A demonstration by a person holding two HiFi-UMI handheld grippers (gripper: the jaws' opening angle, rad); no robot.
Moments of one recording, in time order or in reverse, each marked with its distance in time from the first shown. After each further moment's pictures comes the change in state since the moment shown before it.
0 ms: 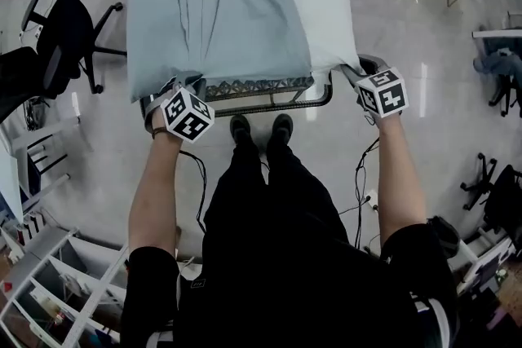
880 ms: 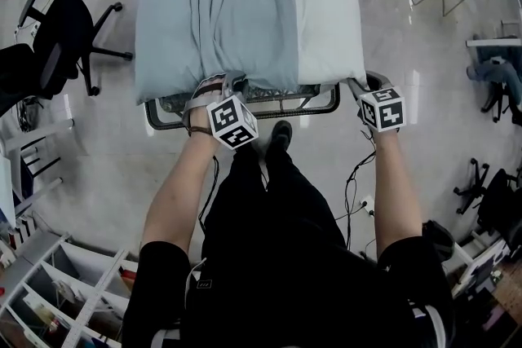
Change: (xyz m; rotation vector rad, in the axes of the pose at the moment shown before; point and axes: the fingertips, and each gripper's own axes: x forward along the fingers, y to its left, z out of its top) left arm 0.018 -0.040 0.068 0.183 -0.175 0.026; right arm -0.003 0.014 -0.009 0.077 0.018 -0.125
